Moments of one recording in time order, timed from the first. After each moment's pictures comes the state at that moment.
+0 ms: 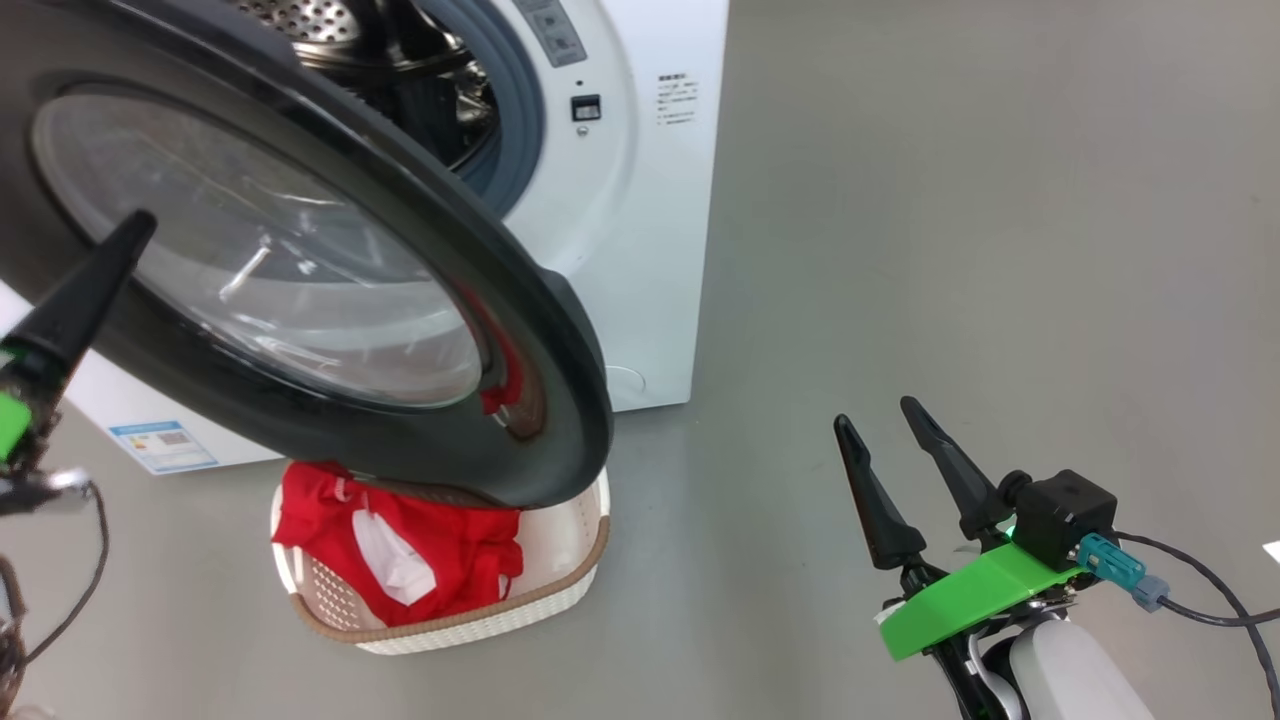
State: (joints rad) left arm -0.50 0.35 0.08 0.07 -1.34 0.00 0.64; right arm -0.24 -0.07 0.18 0.26 0.32 0.13 -0.26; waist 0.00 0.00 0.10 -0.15
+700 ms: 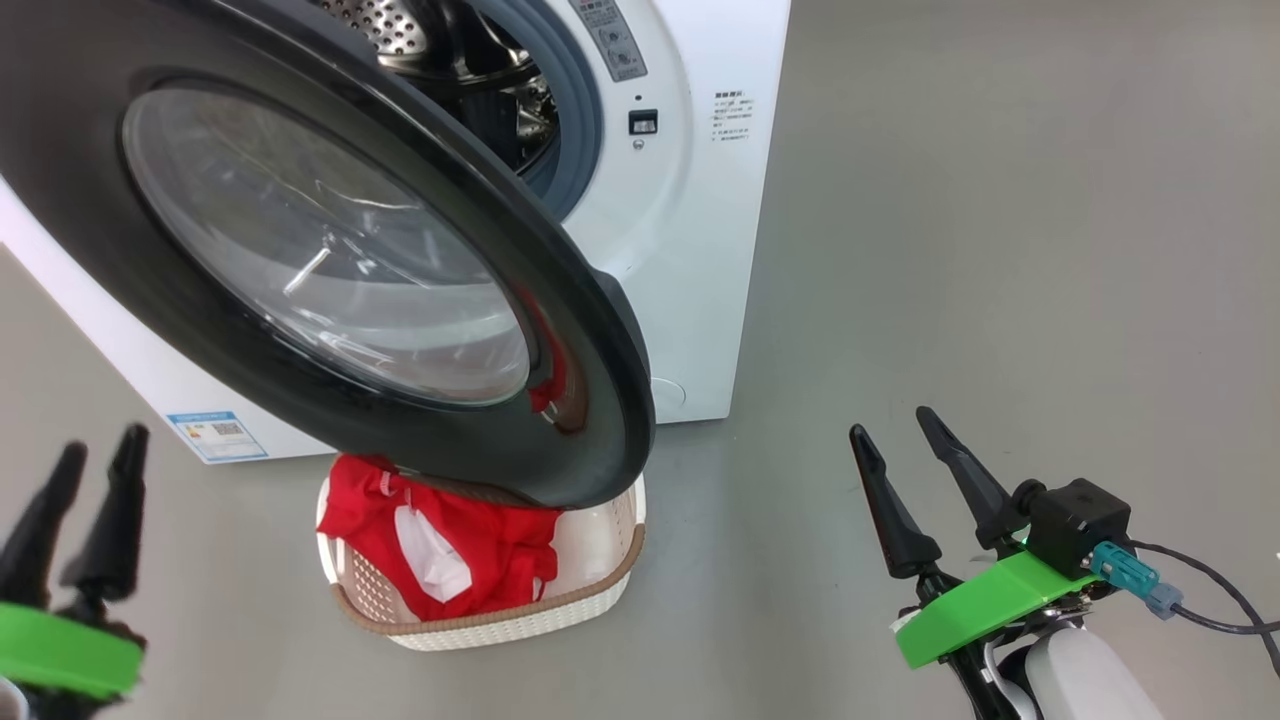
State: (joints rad) left arm -0.11 0.39 0.04 -0.03 -0.94 -0.12 0.17; right arm -0.22 -0.10 0.17 0.26 0.32 0.13 -0.26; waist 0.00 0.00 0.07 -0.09
